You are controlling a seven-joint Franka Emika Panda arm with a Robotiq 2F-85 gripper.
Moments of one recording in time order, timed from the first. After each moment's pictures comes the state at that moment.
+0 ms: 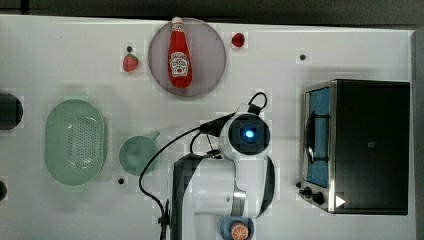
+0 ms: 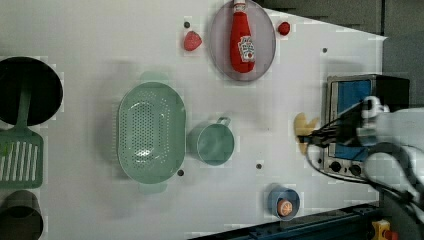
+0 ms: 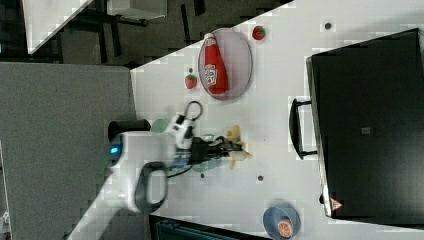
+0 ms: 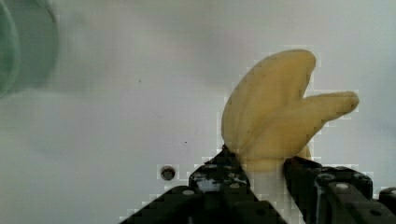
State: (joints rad) arm -0.03 0.00 -0.06 -2.42 -0.01 0.72 -1.23
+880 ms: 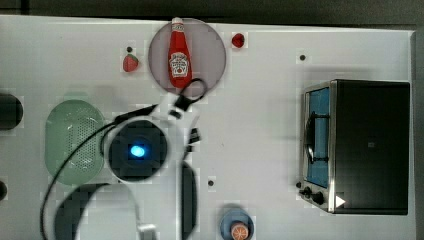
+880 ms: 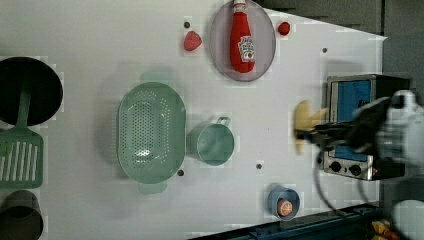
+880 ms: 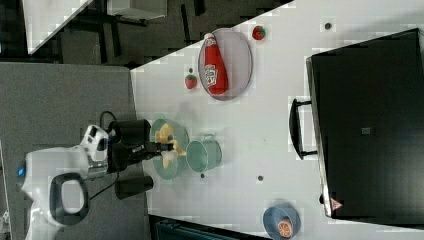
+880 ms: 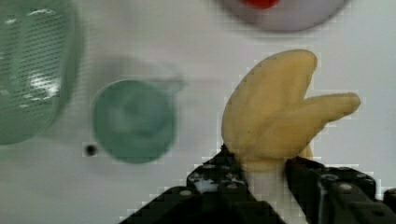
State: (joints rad) arm 0.01 -0.18 0.22 -2.28 0.07 0.51 -0.90
